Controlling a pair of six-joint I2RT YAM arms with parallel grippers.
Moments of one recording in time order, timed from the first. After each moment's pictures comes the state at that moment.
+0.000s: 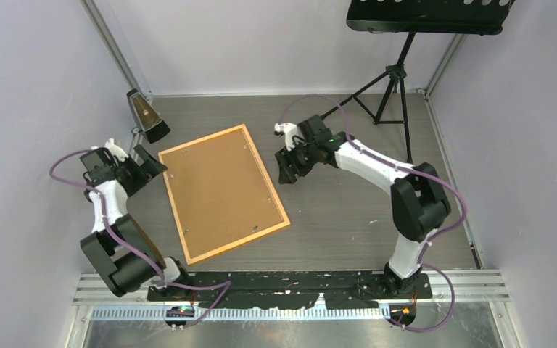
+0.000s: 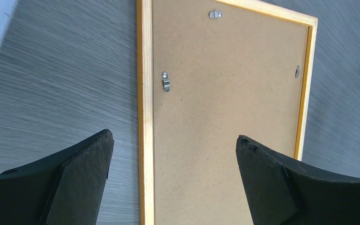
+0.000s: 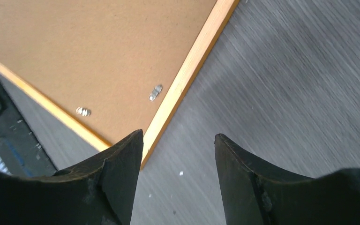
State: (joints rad) left arm 0.60 1.38 0.88 -0.37 0.53 -0.21; right arm 0.57 1.75 1.32 -0.47 -0.47 -0.06
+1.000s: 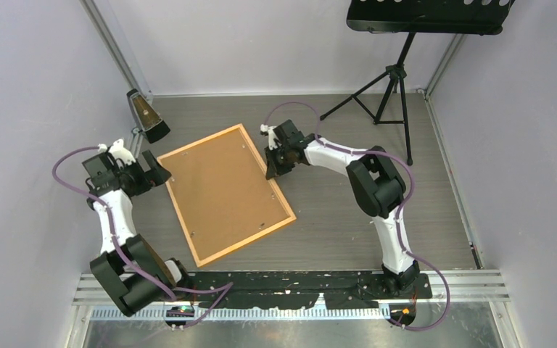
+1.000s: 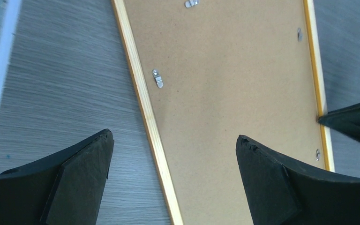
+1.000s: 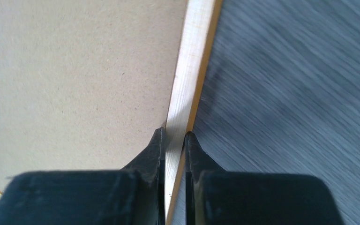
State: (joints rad) left arm 0.60 1.17 0.83 -0.44 0.55 -0.01; right arm 0.66 2.18 1.62 -0.40 -0.28 0.15
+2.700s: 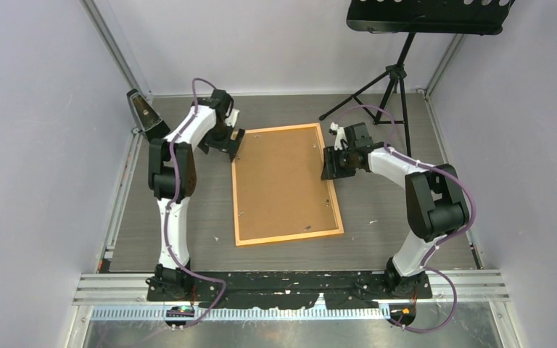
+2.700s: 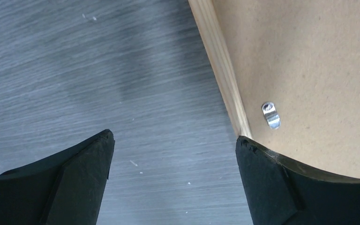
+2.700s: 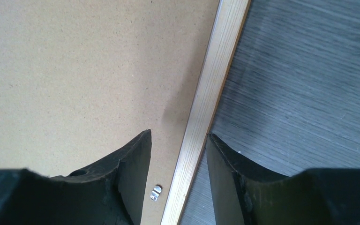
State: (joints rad) left arm -0.21 2.27 1.94 -1.03 -0.04 0.09; right arm 0.28 1.72 1.06 -0.33 -0.30 0.12
